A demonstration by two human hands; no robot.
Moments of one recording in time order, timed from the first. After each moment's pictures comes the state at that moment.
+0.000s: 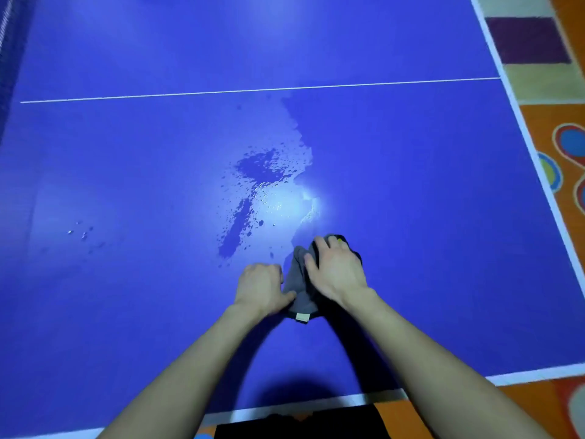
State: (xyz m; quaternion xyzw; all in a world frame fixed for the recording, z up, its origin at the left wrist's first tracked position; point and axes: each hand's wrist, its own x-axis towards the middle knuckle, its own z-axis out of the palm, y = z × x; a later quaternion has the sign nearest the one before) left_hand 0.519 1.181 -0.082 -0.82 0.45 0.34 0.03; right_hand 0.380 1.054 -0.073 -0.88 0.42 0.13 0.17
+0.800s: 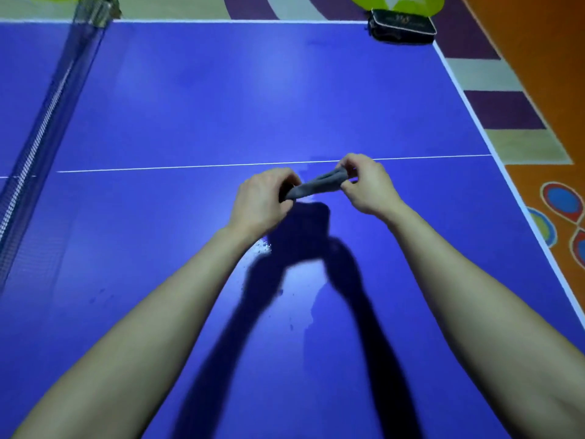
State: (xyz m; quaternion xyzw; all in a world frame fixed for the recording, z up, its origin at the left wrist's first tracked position) left_hand 0.708 1.019 0.078 -0.80 0.52 0.13 -0.27; right_hand 0.536 0.845 0.083 -0.85 0.40 -0.11 0.31
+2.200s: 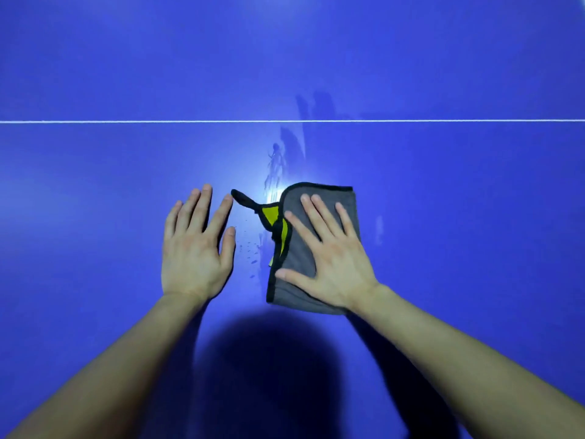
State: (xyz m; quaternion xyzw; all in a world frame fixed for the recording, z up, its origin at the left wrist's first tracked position) left_hand 0.809 1.093 -0.135 -0.88 0.47 0.00 -0.09; right_hand 0.597 0.933 -0.123 -0.97 0.21 0.03 0.07
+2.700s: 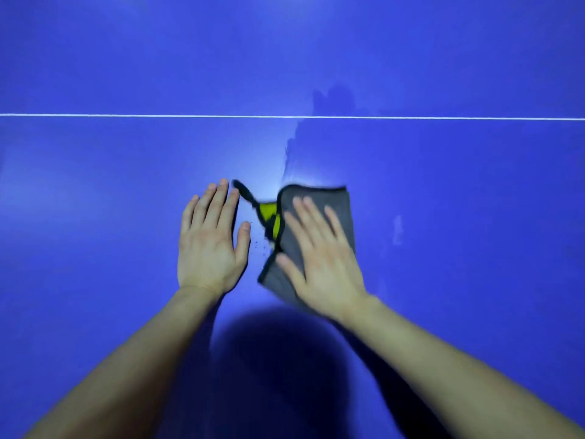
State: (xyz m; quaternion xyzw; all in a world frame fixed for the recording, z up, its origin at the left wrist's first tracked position) left_hand 0.809 1.094 -0.137 -0.89 0.45 0.01 -0.10; right_hand 0.628 0.969 -0.120 -0.97 0.22 -0.03 0.12
